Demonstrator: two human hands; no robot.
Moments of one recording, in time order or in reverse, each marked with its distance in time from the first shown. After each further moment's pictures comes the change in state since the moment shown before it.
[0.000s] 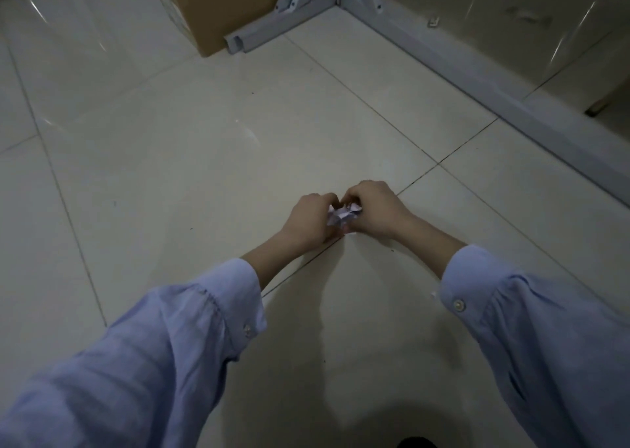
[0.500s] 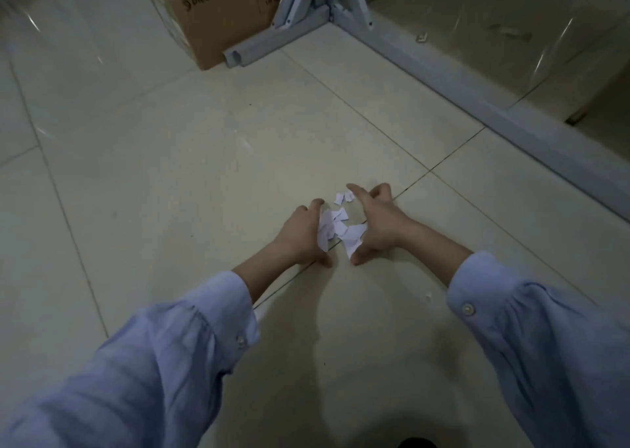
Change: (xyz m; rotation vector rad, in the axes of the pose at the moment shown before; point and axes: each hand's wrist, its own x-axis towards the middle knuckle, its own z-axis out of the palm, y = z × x) left_hand -0.019 -0.003 -0.007 -0.009 -0.136 -0.067; right_hand -0.021 0.002 -0.011 0.046 -0.201 0.188
